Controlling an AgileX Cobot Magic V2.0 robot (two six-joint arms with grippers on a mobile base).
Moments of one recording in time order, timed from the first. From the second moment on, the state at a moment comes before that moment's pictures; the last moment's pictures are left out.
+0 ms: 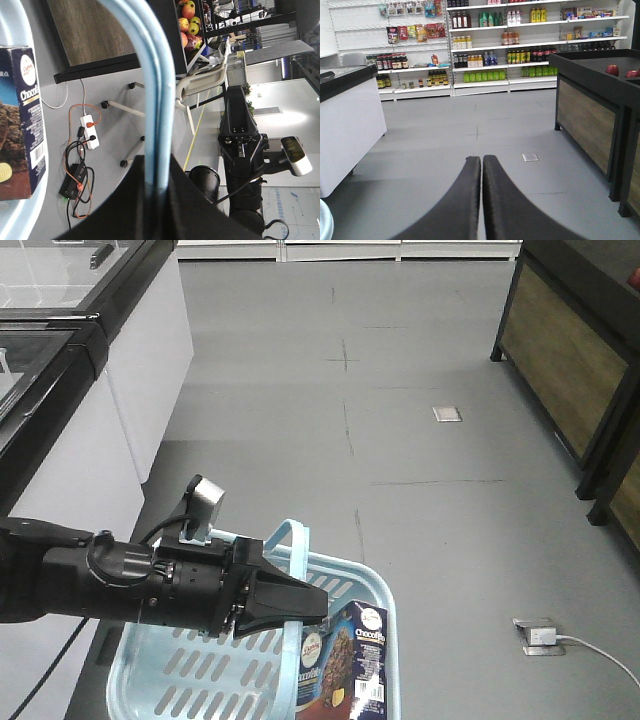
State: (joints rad) left arm -0.37 1.61 -0.78 -1.65 1.06 0.91; right arm -0.01 -0.01 0.03 -0.04 0.05 0.07
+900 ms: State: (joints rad) left arm -0.37 1.61 -0.78 -1.65 1.06 0.91; right arm -0.01 -0.01 0.03 -0.04 0.05 0.07
